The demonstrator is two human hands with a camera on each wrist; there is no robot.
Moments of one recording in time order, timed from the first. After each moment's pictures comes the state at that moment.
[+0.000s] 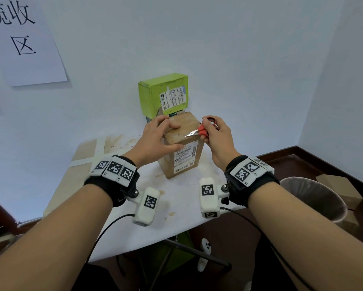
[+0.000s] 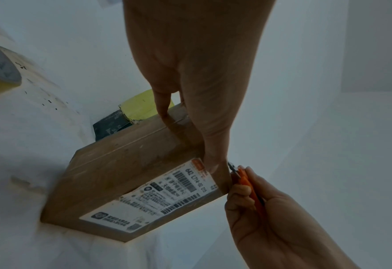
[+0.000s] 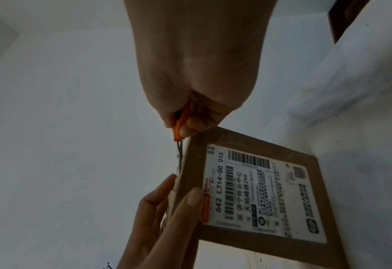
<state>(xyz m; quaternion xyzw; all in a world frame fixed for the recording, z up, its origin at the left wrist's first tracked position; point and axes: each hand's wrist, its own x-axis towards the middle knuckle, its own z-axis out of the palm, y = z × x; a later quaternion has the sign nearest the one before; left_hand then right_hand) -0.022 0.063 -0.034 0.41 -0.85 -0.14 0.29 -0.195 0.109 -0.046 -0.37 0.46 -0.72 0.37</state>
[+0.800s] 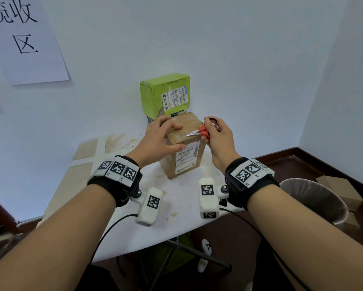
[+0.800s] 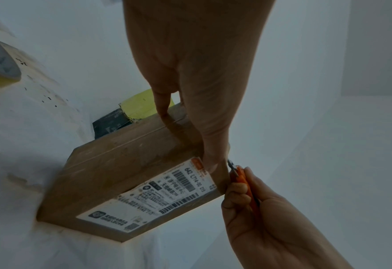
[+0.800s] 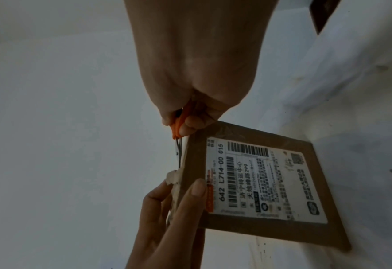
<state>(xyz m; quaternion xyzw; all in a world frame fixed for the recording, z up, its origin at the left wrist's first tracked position) -0.021 0.060 -0.035 0.40 -0.85 -0.15 0.30 -0.188 0.104 -0.050 -0.35 0.43 -0.74 0.38</state>
